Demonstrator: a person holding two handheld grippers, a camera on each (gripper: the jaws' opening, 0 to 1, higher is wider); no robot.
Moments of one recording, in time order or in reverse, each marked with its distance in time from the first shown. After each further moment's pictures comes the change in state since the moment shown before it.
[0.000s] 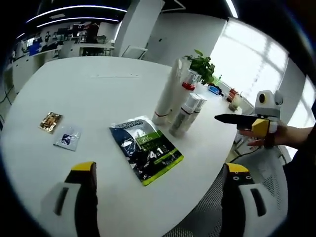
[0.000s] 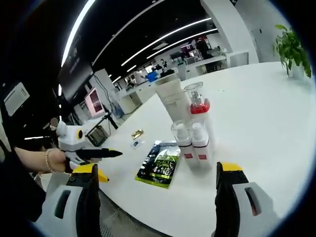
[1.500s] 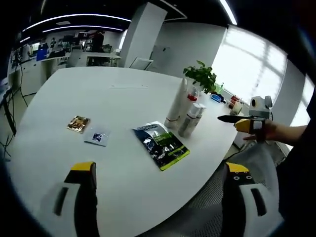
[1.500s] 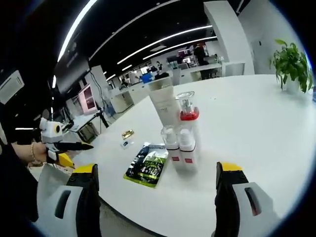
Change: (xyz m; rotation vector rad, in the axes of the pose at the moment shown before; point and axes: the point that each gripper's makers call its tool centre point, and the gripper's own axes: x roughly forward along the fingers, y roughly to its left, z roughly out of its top) left arm -0.066 0.027 0.001 0.006 -0.068 0.043; right arm -0.013 -0.012 0.007 -0.089 -0.002 -0.089
